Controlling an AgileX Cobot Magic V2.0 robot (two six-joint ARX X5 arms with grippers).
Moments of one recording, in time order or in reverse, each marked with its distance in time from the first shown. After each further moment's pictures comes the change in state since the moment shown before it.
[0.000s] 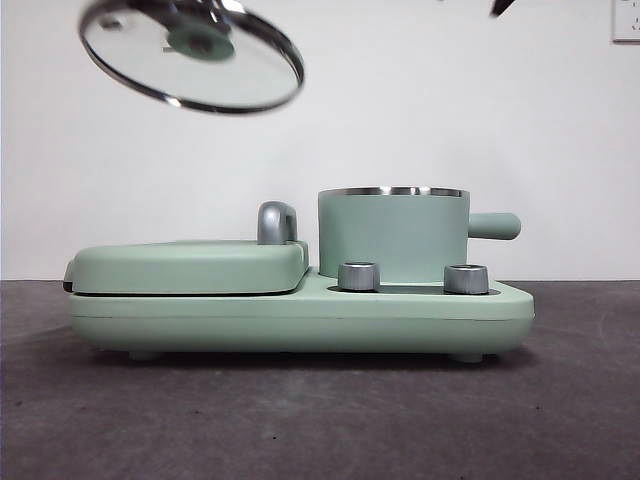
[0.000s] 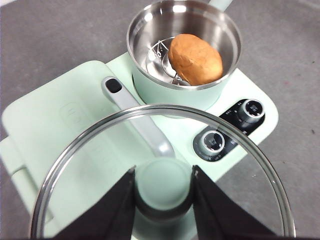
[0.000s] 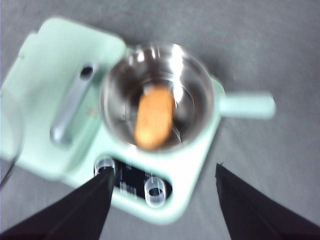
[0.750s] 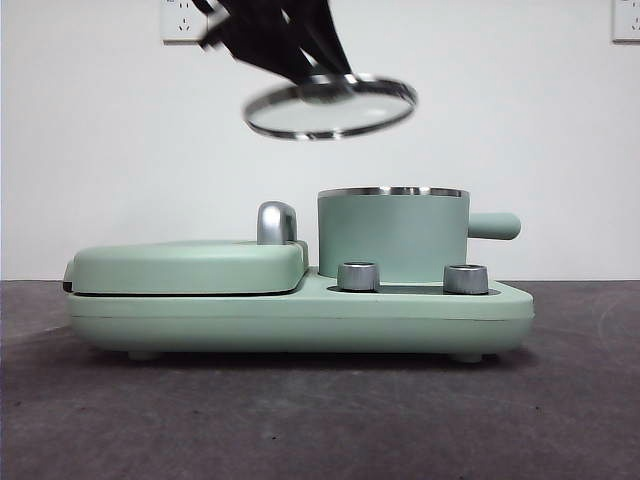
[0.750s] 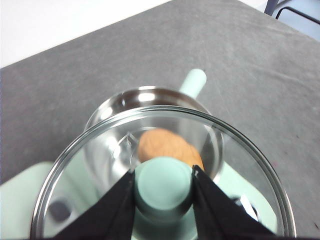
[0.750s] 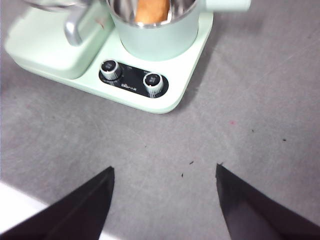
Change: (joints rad) left arm -0.054 0.251 0.000 0.501 0.058 -0.044; right arm 0.001 -1.040 -0.889 0.079 -0.003 0.026
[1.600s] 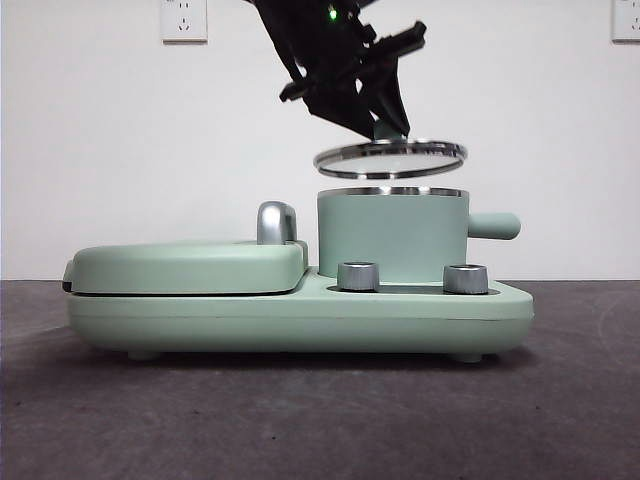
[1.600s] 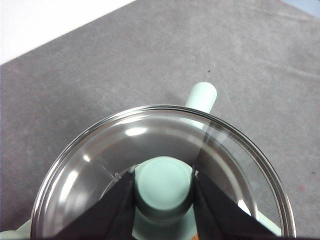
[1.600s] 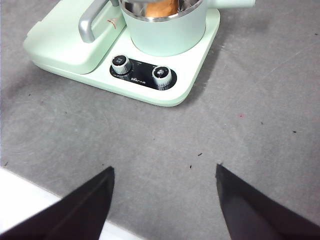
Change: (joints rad) left arm -0.024 0.367 0.386 -0.102 -0.002 0.046; right arm 0.000 -0.137 -0.066 -0.020 -0.027 0.019
